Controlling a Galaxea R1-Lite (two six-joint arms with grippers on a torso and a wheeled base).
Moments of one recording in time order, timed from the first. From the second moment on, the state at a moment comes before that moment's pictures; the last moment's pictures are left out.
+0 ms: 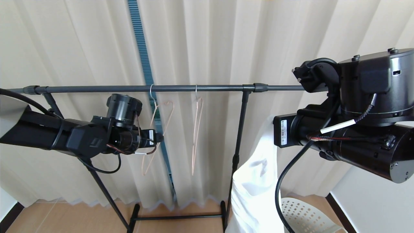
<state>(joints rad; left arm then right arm) -0.29 1.95 -1.13 -0.13 0.20 -0.24 0.78 1.56 -1.08 -0.06 -0.52 0.25</state>
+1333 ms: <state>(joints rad) -0.29 2.08 -1.22 -0.20 0.20 -0.23 0.77 1.56 -1.08 -0.06 -0.52 0.25</state>
